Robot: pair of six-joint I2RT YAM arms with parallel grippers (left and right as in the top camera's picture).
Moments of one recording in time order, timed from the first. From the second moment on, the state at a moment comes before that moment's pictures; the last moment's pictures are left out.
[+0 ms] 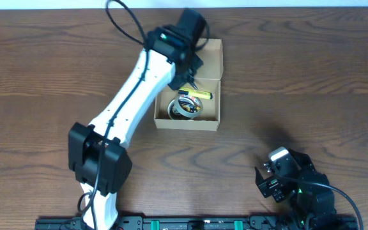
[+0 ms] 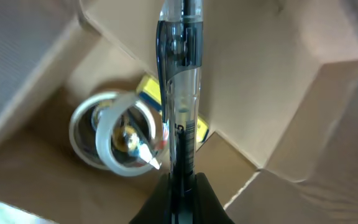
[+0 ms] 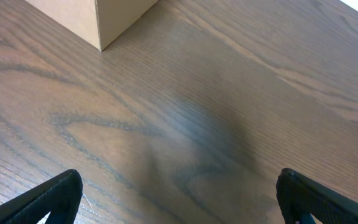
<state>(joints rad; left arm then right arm) -0.54 2.01 1.91 -1.16 -0.01 -1.23 0.33 0.13 0.36 -0.88 0.06 -0.28</state>
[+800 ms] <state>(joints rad) -0.57 1.93 1.45 -0.81 0.05 -1.59 0.33 0.13 0.36 -0.88 0.06 -0.28</state>
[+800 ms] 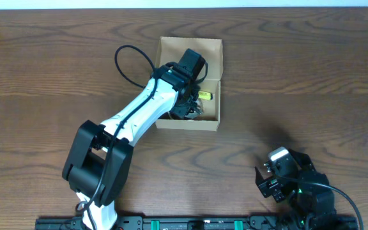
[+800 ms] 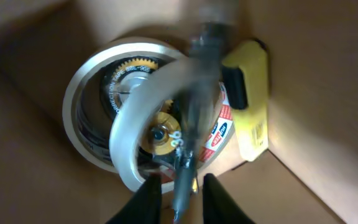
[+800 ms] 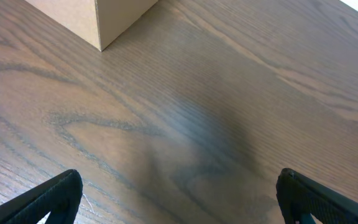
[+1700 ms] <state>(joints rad) -0.33 1.41 1.44 -1.03 -0.18 -1.37 0.33 0.13 0.36 -0.88 0.06 -0.28</state>
